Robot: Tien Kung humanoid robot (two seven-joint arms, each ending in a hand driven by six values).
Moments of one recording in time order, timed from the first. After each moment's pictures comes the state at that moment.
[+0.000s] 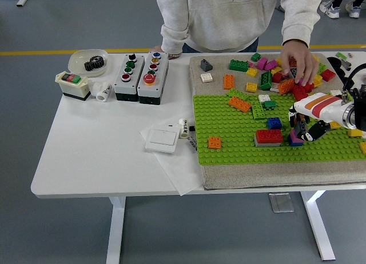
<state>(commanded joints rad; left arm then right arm) -0.13 0.10 -0.86 -0.21 0.79 0.20 0.24 0.94 -0.65 0.38 1.06 -1.89 0.14 0.13</state>
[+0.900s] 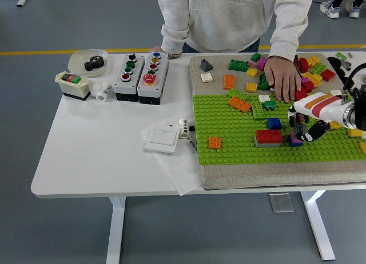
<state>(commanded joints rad) -0.13 0.10 -0.85 -0.21 0.78 0.20 0.24 0.94 -0.65 0.39 1.07 -1.89 0.14 0.13</state>
